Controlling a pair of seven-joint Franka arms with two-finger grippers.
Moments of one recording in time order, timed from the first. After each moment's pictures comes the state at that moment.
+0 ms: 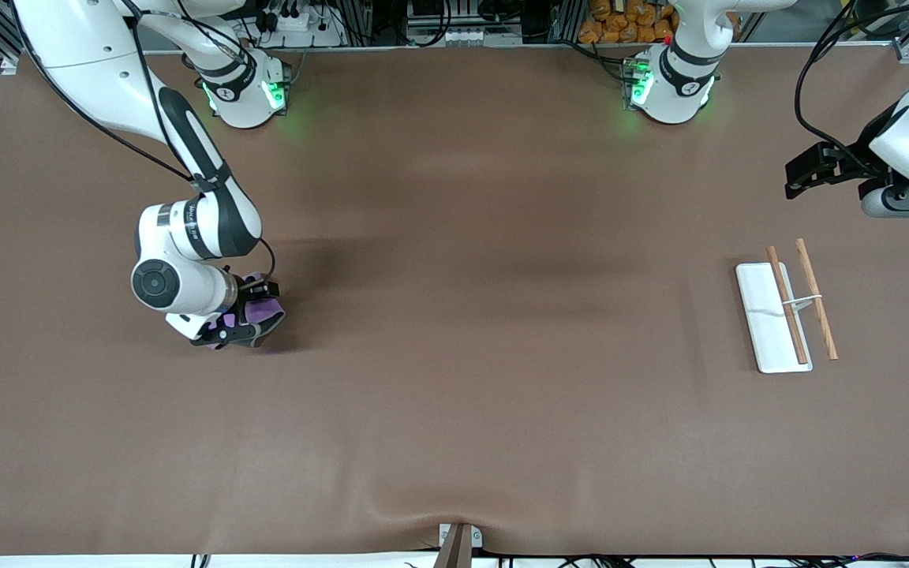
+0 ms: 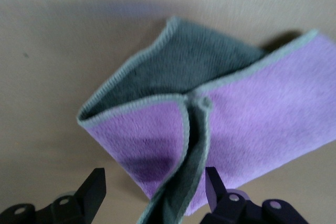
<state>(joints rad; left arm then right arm) -0.05 -0.01 -0.05 -1.56 0.02 1.47 -0.07 0.16 0.48 0.00 -2.04 0.04 2.24 -0.02</state>
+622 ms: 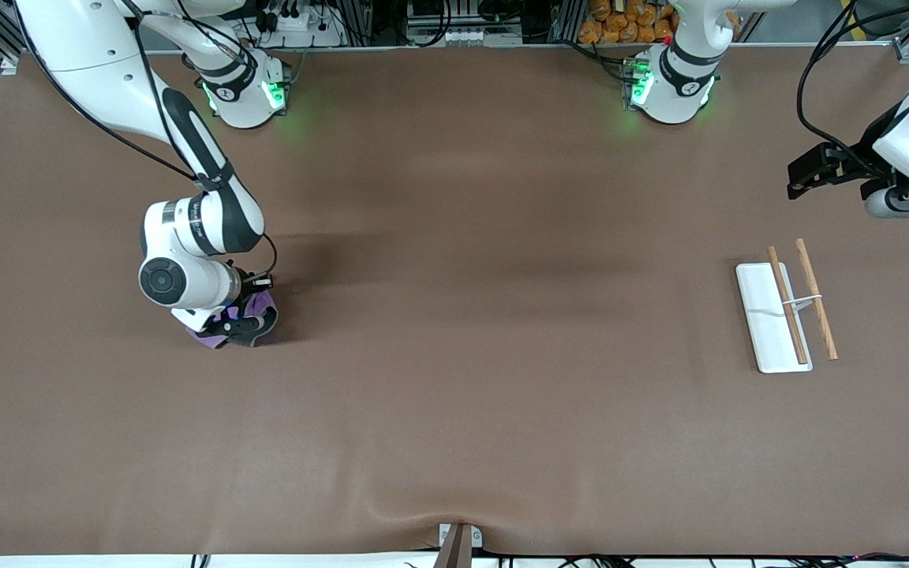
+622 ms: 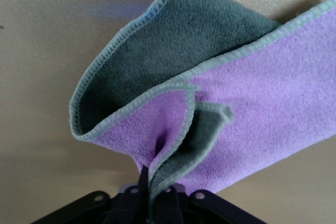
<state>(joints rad) -0.05 -0.01 -0.05 -1.56 0.02 1.47 -0.07 0.16 0.47 0.00 -2.07 0.04 2.23 -0.02</state>
